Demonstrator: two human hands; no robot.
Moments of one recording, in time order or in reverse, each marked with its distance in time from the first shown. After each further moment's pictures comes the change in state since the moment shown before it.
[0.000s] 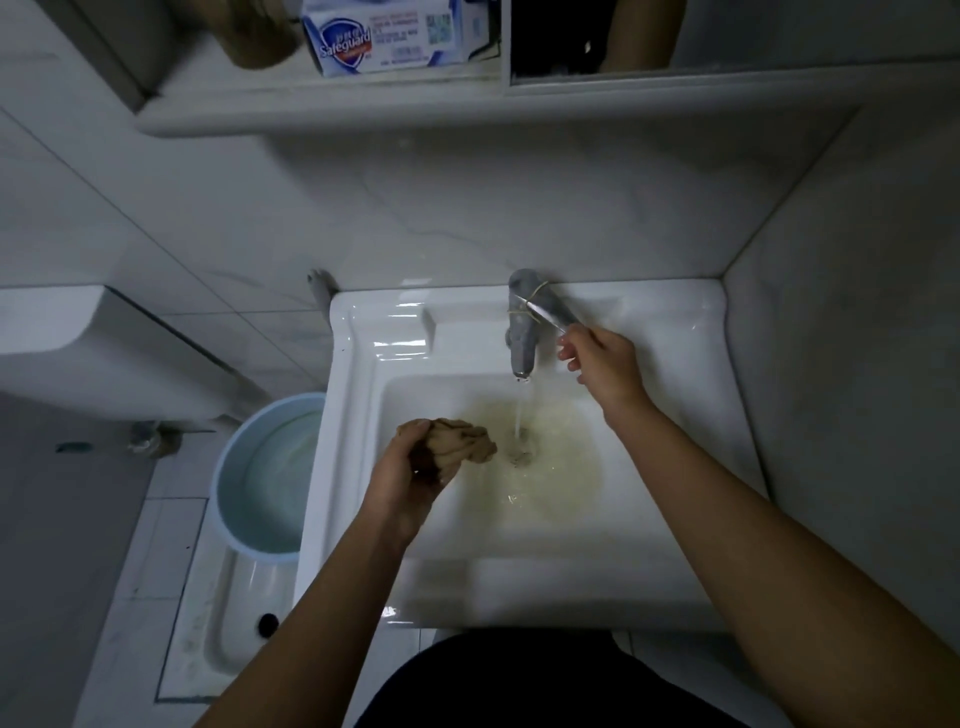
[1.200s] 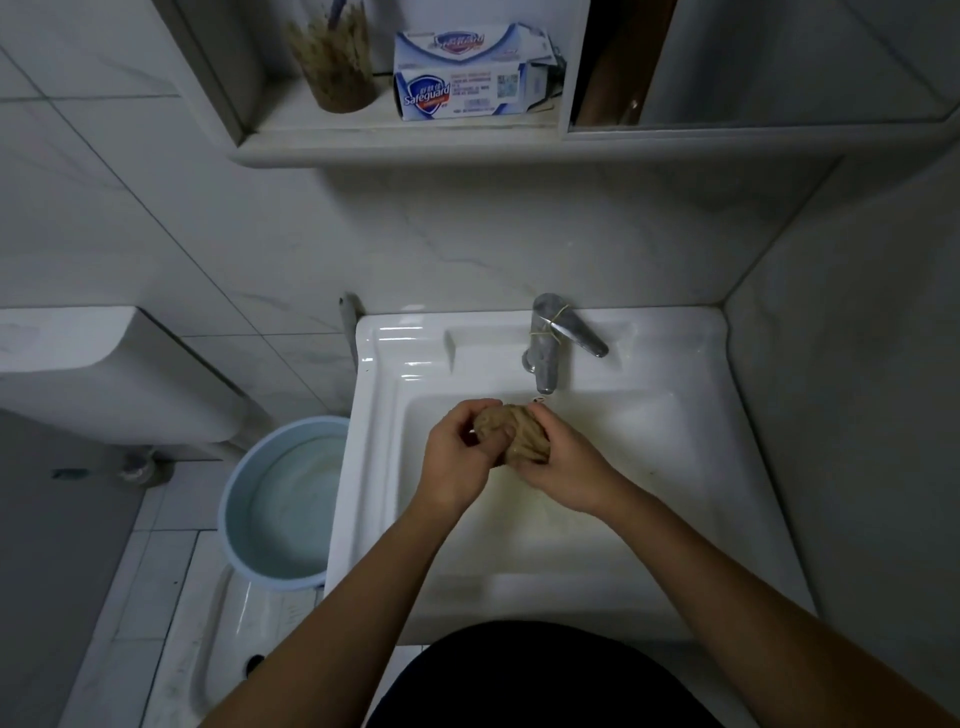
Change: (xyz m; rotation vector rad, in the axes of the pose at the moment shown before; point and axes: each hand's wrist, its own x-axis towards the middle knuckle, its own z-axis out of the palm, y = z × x) left_hand -0.011 0.021 0.023 0.403 -0.034 0.400; right_hand -0.092 0.029 0.041 -0.245 -0.525 -0.228
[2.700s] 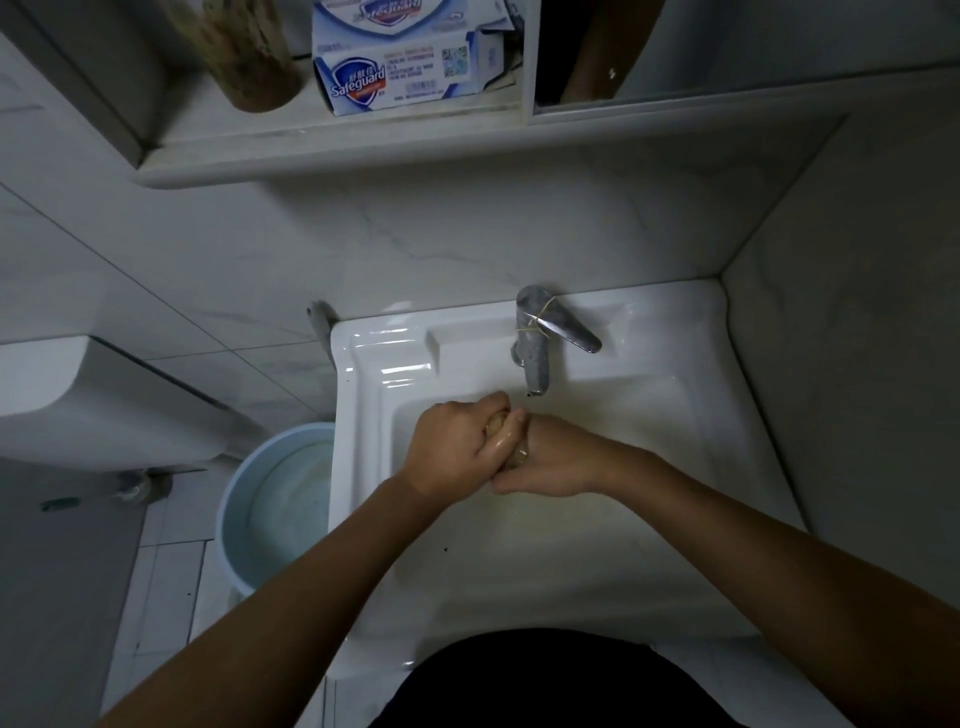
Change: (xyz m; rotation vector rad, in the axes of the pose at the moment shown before) left_hand 0.042 0.020 -0.002 0.845 -0.148 0.709; right_hand 0.022 -0.047 -0.017 -0.462 -0.345 0.060
